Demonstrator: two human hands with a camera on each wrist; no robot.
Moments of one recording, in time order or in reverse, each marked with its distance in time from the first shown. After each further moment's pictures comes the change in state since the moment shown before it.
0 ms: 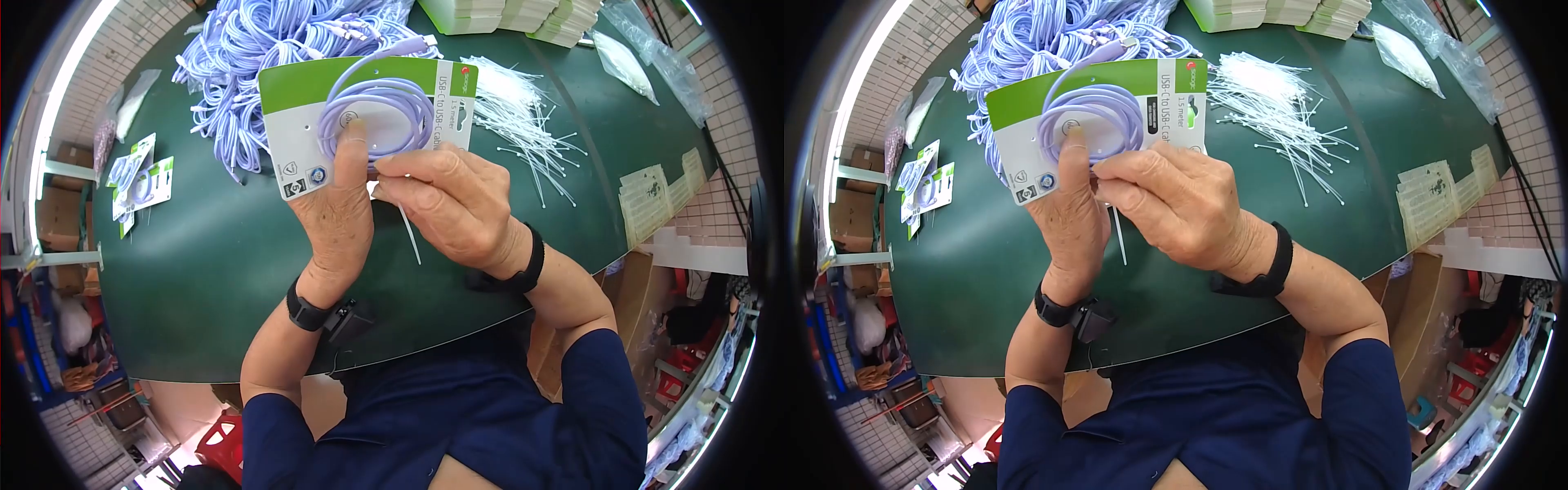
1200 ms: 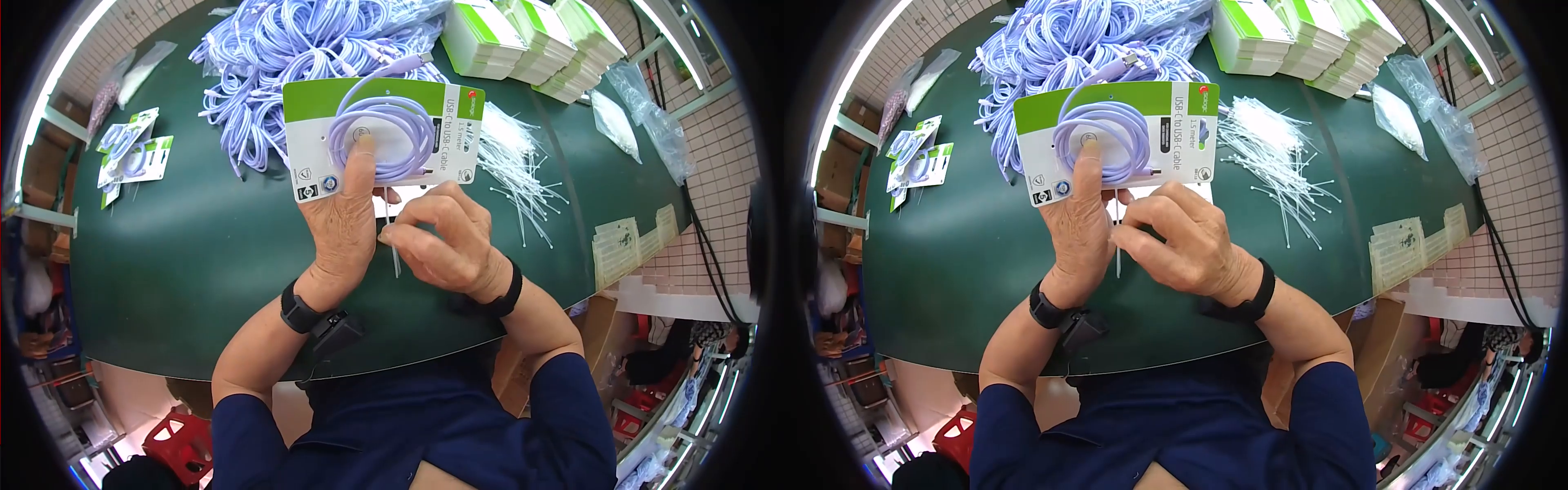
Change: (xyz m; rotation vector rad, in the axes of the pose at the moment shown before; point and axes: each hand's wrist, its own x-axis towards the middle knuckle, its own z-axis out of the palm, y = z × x) left_hand -0.001 -0.004 -0.008 -0.237 0.208 -0.204; right_hand -0.001 -0.004 0.004 0.056 -0.134 -0.059
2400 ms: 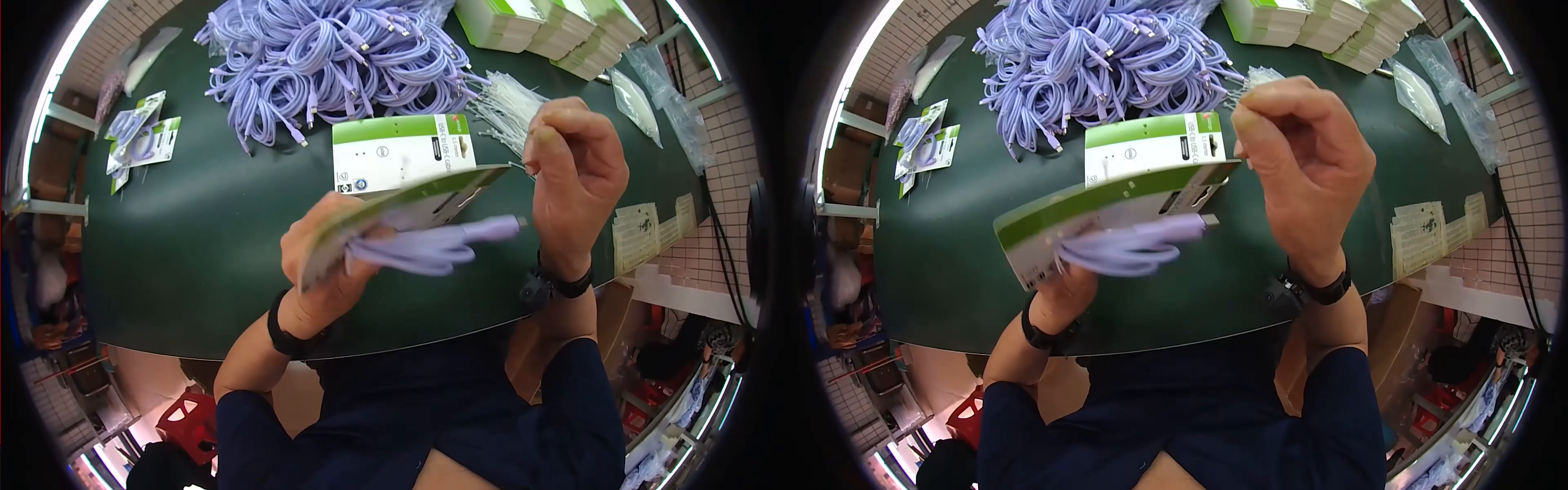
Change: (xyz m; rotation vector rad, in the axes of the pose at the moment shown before) left_hand -0.055 0.020 -0.069 0.704 -0.528 0.583; right_hand 0.022 0.008 -0.060 0.597 0.296 0.668
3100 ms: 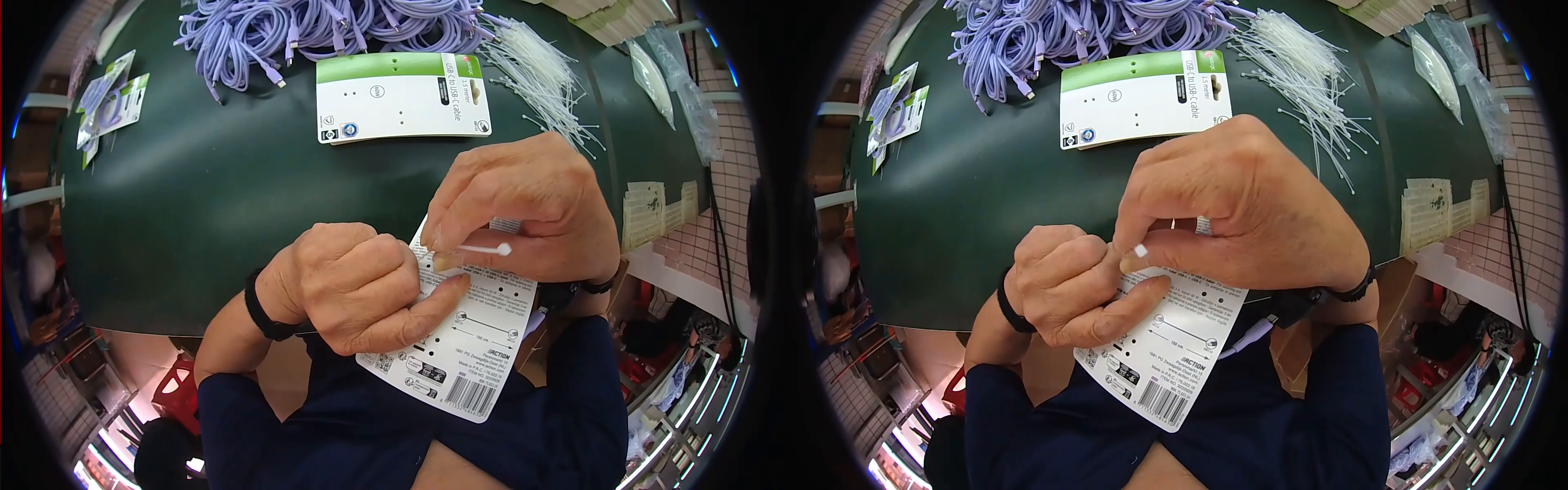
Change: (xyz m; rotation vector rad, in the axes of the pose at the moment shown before) left_hand 0.008 0.016 0.004 0.217 -0.215 0.583; right_hand -0.002 -0.022 0.011 -0.077 -0.860 0.263
